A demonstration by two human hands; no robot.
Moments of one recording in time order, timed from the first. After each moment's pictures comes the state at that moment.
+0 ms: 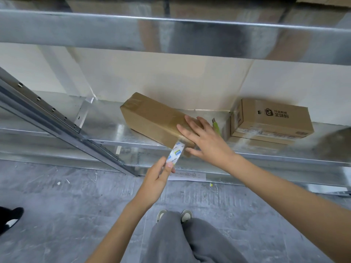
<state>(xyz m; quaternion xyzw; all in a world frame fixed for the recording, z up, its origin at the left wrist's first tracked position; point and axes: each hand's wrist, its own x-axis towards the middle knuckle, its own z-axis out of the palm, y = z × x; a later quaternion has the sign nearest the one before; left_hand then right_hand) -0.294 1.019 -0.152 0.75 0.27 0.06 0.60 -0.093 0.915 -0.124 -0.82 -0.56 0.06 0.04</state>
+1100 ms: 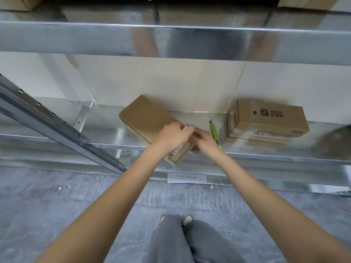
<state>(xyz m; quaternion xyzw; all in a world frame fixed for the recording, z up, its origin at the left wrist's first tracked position) -0.167 1.046 -0.084 0.85 0.30 -0.11 0.42 -0.087 0.929 -0.154 -0.72 -0.21 0.35 0.56</state>
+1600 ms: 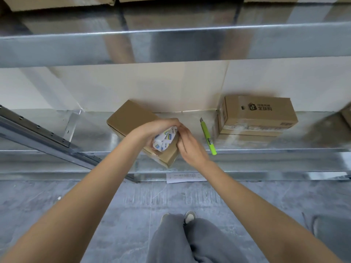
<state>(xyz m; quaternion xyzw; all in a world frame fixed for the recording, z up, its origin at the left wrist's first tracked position) -0.144 1.064 -0.060 0.71 0.37 -0.27 0.54 -0.105 0.927 -0.170 -0.84 -0.37 0.15 0.36</state>
